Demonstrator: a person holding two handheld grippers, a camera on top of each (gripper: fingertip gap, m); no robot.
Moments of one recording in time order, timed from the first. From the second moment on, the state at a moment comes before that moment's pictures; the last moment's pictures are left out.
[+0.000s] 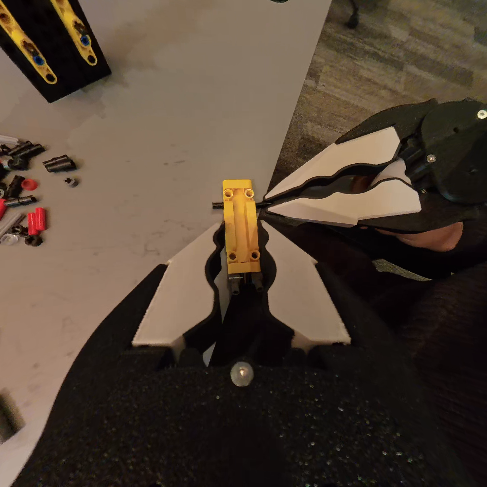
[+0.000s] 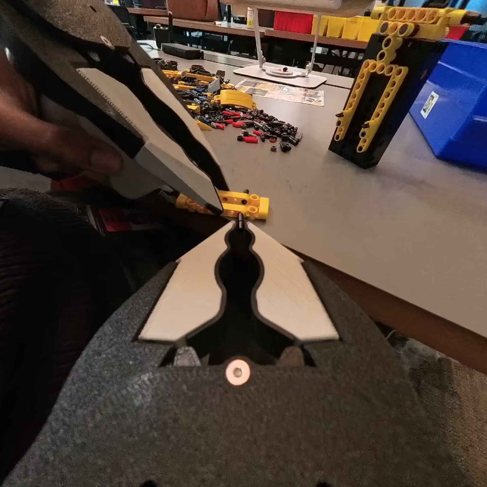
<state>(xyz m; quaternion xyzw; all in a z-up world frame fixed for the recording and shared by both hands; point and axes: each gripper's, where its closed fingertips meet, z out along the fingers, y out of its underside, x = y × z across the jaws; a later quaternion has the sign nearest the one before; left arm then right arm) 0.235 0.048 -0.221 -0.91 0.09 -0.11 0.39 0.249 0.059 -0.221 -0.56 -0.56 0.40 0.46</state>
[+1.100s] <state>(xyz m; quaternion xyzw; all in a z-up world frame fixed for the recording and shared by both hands) 0.243 0.054 -0.222 -0.91 0.09 -0.08 0.40 0.255 0.058 -0.220 -0.57 -0.57 0.36 0.47</state>
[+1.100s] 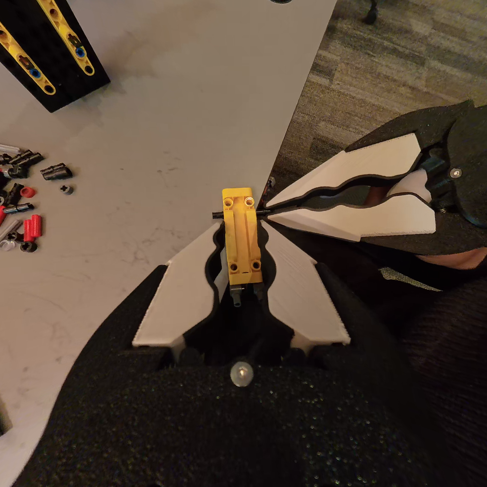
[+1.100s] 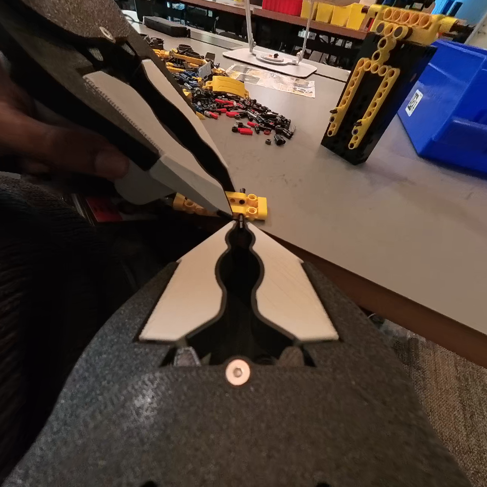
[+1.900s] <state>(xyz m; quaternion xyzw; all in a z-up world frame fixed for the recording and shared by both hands) 0.244 0.054 -0.223 -0.91 0.14 -0.01 0.39 0.255 0.058 -0.223 -0.62 -0.46 0.54 0.33</state>
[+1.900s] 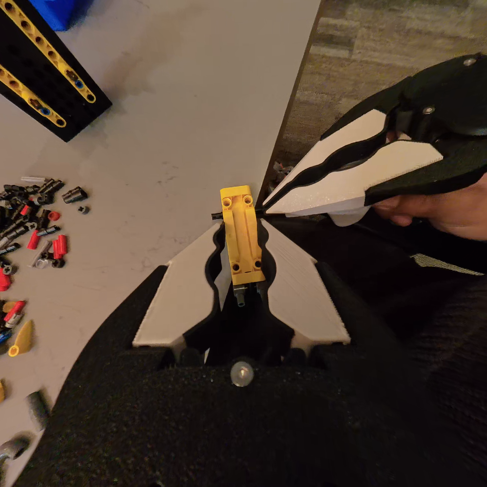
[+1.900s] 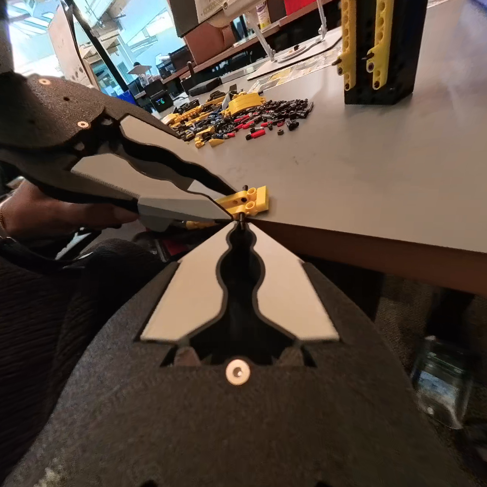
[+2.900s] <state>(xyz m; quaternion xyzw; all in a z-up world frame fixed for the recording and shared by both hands) 0.246 0.056 -0.223 -0.92 0.10 -0.08 0.37 0.252 0.059 -0.228 -0.57 -0.56 0.38 0.46</state>
